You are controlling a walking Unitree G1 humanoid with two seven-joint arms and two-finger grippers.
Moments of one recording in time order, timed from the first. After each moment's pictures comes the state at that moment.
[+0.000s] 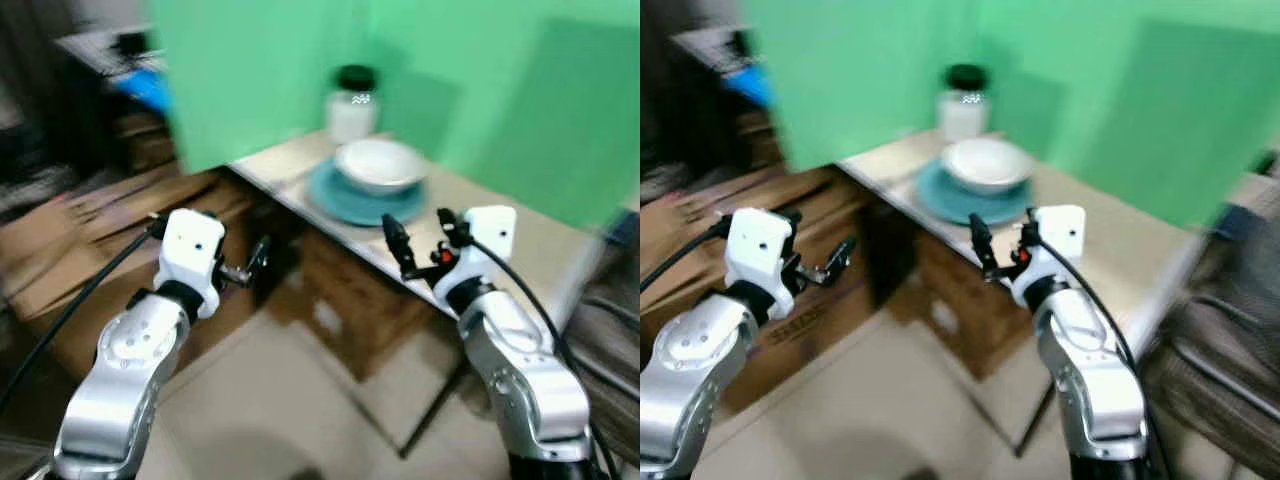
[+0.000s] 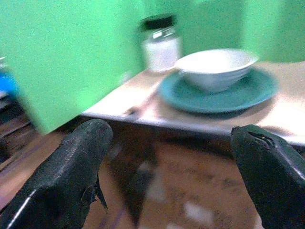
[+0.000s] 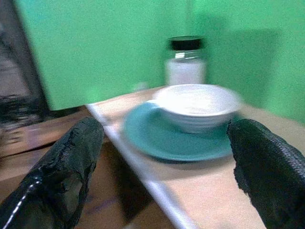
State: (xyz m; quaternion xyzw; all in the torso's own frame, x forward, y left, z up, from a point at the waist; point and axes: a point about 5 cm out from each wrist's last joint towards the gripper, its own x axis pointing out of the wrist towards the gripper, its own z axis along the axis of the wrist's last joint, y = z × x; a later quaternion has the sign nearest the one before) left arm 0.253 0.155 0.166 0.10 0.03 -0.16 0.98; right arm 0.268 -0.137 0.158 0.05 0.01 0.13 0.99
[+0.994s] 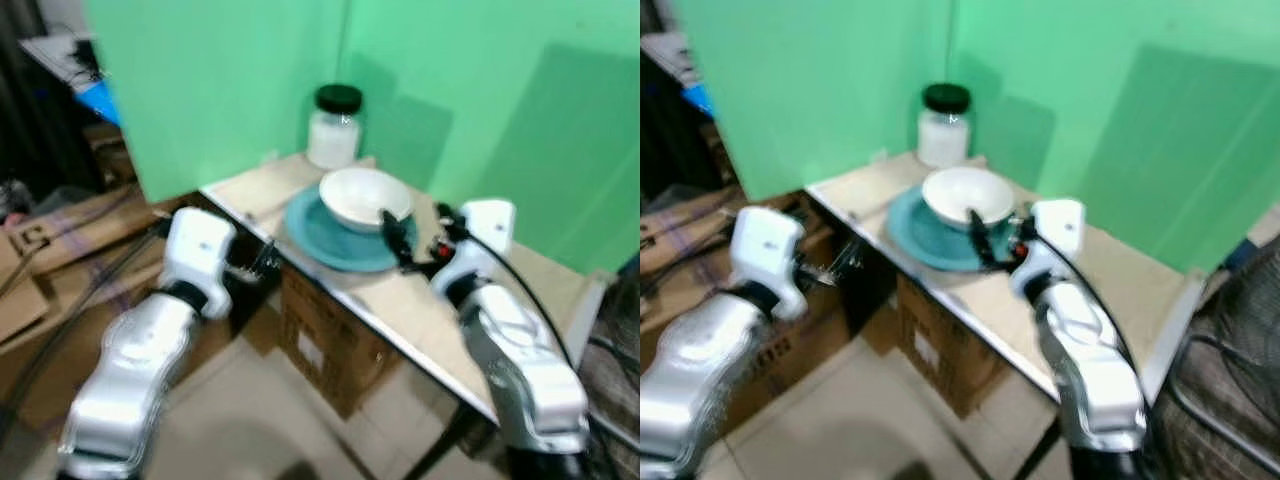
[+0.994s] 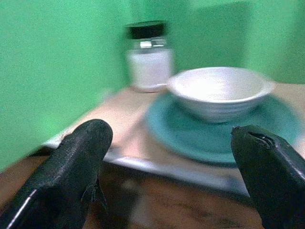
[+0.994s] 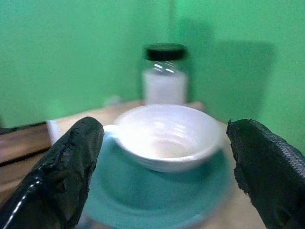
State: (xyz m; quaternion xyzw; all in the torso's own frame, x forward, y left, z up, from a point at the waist) left arm 0.253 0.146 0.163 0.10 0.03 -0.18 0.98; right arm 0.274 -0.135 0.158 0.06 0.01 0.13 0.99
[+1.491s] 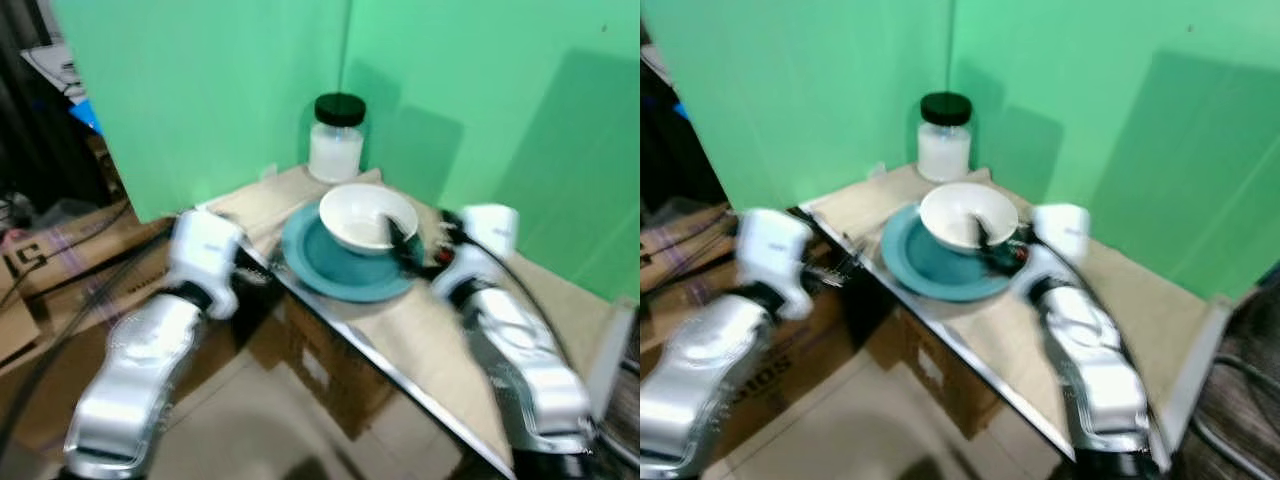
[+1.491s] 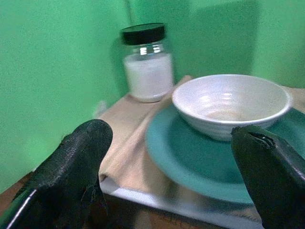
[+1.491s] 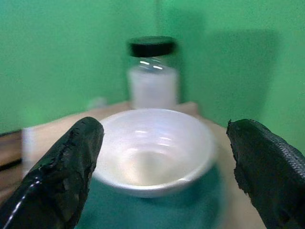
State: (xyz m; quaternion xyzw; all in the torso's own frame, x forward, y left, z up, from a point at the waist) left arm 0.252 0.142 0.164 0.10 0.03 -0.20 0.97; right arm 0.273 -0.142 0.150 0.06 0.03 0.11 0.99
